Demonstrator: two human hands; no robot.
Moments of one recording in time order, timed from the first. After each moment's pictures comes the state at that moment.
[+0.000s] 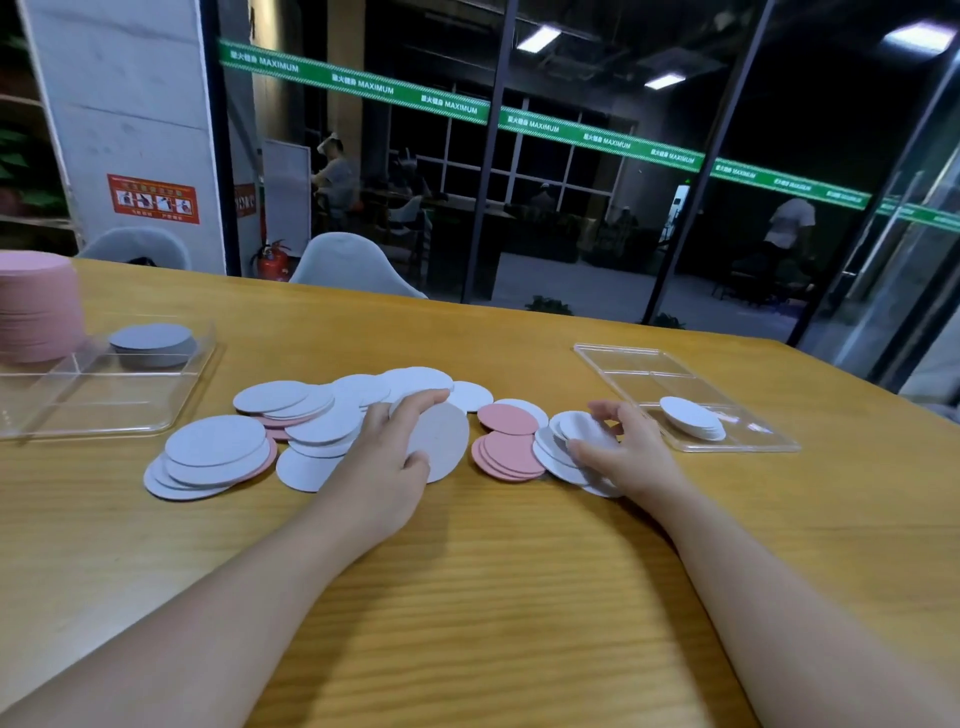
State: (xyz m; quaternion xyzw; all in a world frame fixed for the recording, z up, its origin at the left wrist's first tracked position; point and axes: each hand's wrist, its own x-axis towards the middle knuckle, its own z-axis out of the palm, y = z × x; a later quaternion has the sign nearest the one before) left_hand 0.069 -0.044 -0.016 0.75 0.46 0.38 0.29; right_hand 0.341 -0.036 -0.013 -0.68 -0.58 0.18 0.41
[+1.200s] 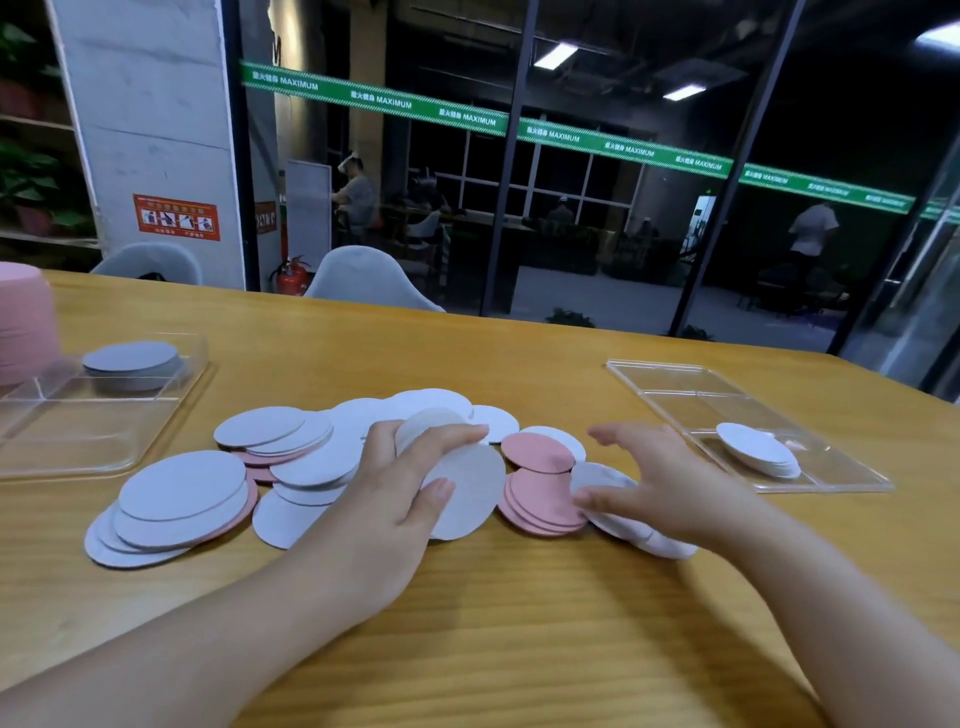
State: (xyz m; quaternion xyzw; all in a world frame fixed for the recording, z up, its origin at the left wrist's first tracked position) left_hand 0.064 -0.022 -0.022 0.79 0.39 0.40 0.26; right_hand 0.319 -0.022 0.018 -0.66 -0.73 0.09 0.16
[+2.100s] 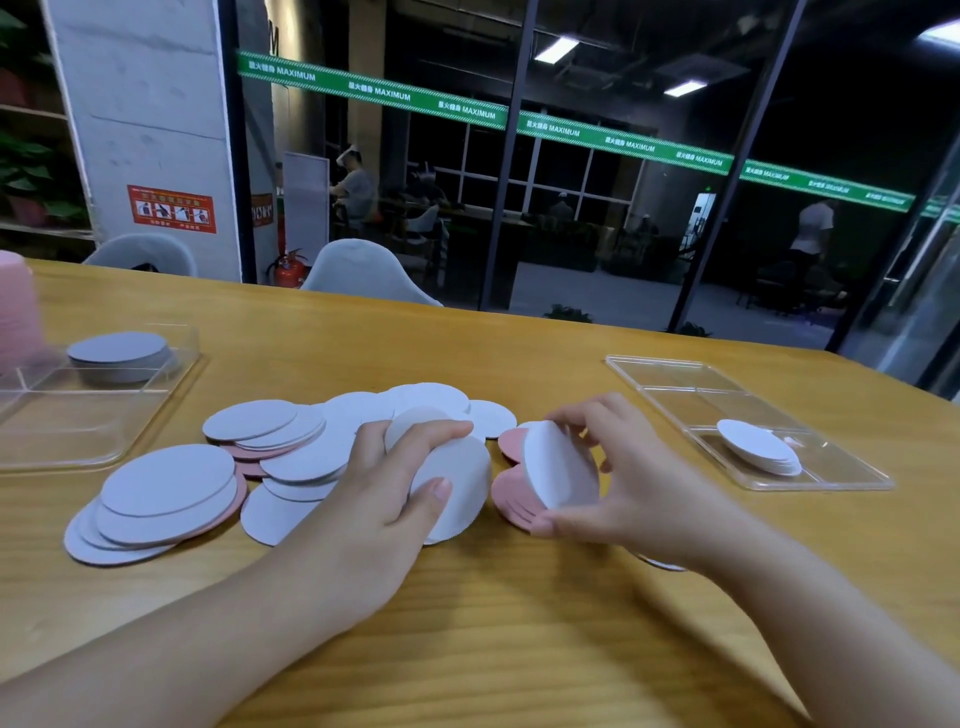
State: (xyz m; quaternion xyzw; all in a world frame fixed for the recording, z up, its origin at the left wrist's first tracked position) left_hand 0.064 -0.029 -0.018 0.78 0.41 0.38 0.27; right_hand 0.291 -0.039 0.025 -0.56 -0.79 0.10 0.25
